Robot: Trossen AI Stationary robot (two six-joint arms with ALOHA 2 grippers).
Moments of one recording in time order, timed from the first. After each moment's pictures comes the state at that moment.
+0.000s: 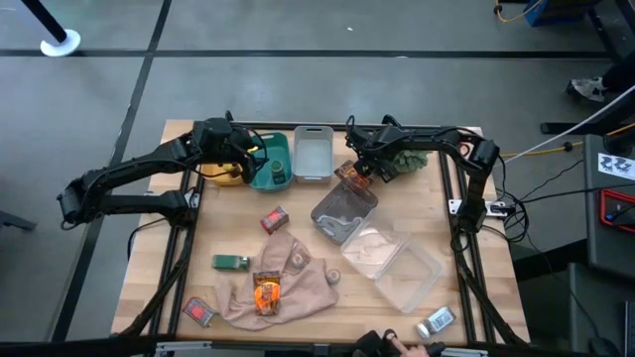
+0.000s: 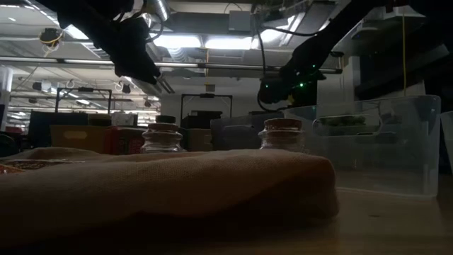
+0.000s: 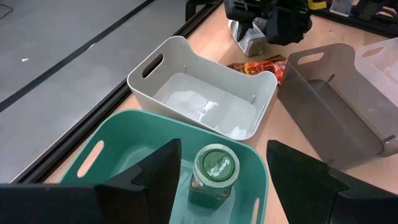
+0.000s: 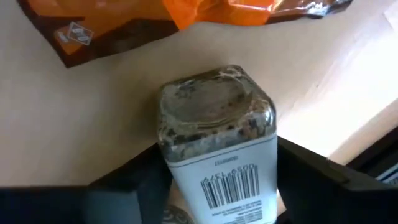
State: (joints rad) left arm 0.56 0.92 0.73 -0.39 0.07 0.00; right arm -0.52 1.90 1.21 -0.73 0.28 -1.15
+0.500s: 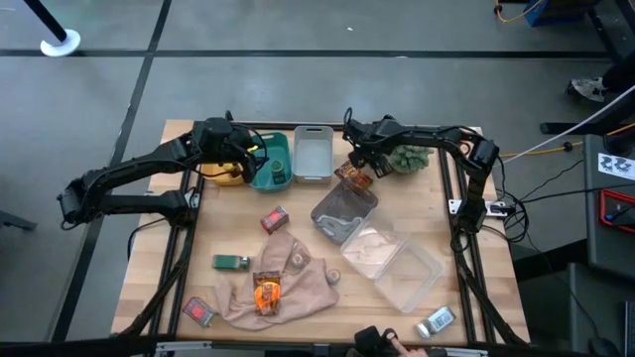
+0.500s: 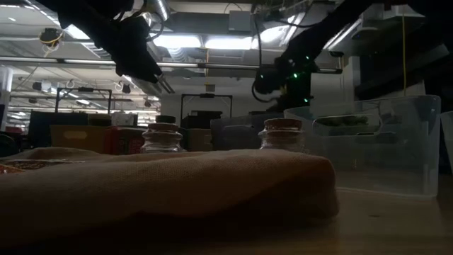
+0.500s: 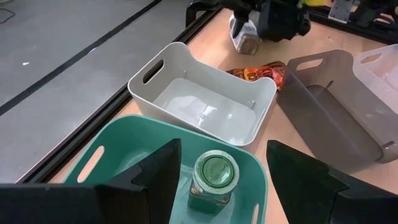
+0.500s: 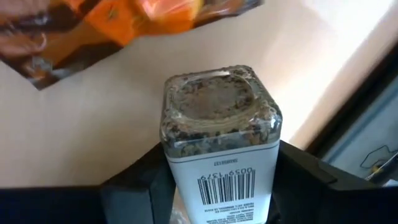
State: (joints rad) left arm 0.56 0.92 0.73 -0.37 0.07 0.00; right arm -0.52 1.90 1.34 -0.83 0.29 -0.99
